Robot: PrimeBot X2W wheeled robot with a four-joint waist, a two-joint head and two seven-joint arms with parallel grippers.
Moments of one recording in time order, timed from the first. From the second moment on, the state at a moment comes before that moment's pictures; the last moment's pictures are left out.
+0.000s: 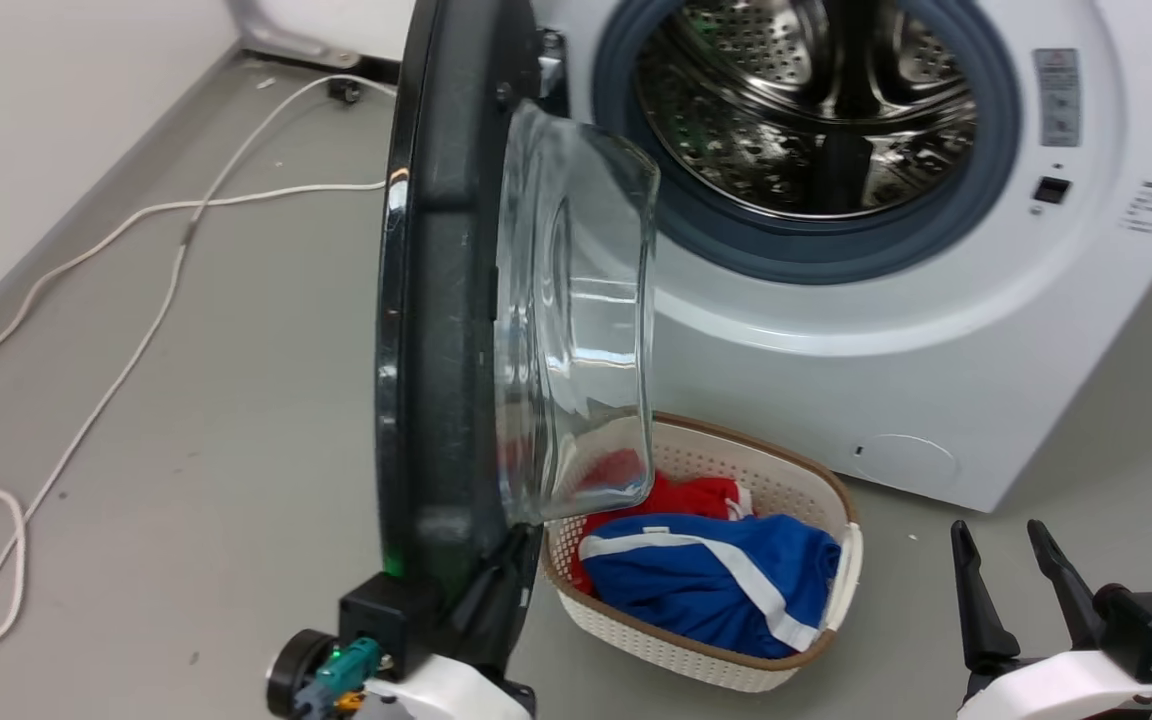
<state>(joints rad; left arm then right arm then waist) 0.02 0.20 -0.48 -0.14 -0.38 0.14 0.04 0.06 -0.05 -0.08 0.14 0.14 0.13 -0.15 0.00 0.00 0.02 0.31</state>
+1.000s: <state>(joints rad) -0.21 0.39 -0.05 0.30 -0.60 0.09 -0.17 -0.01 -0.05 -0.07 0.08 0.13 0.13 -0.12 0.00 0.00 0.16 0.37</state>
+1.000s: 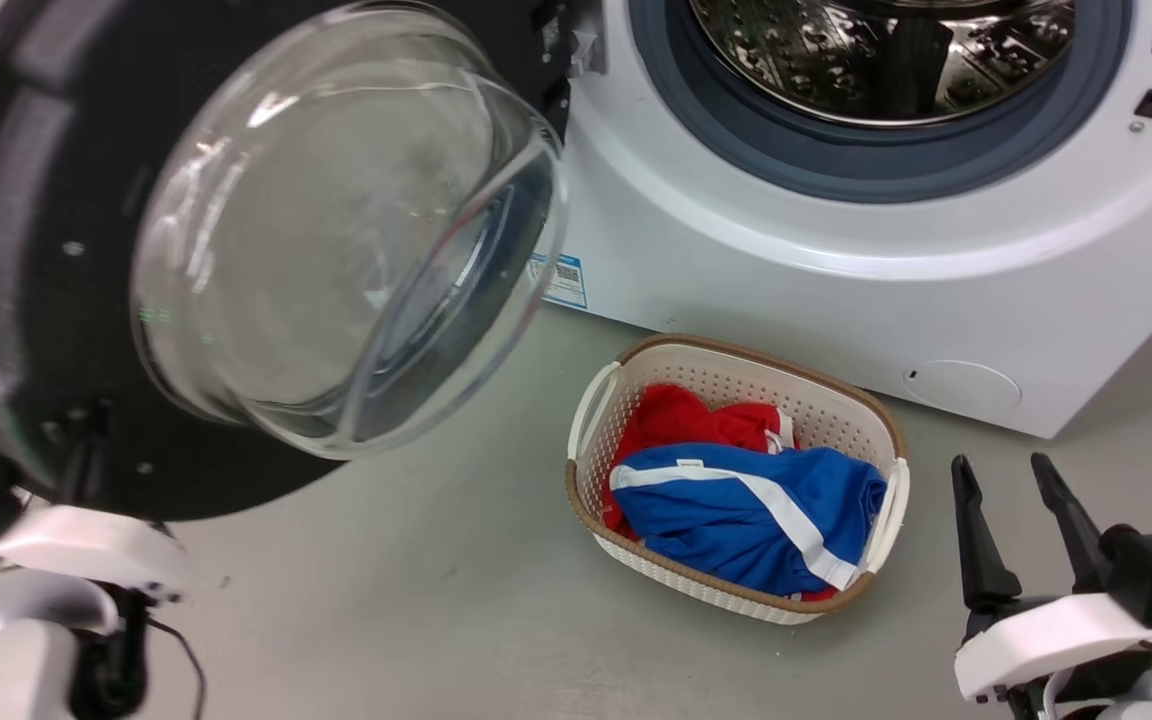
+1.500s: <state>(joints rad) -0.33 0.46 0.02 0.57 -0.64 0.04 -0.23 -0.02 -0.05 -0.07 0.07 0.11 0.13 -0.12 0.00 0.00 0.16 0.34</state>
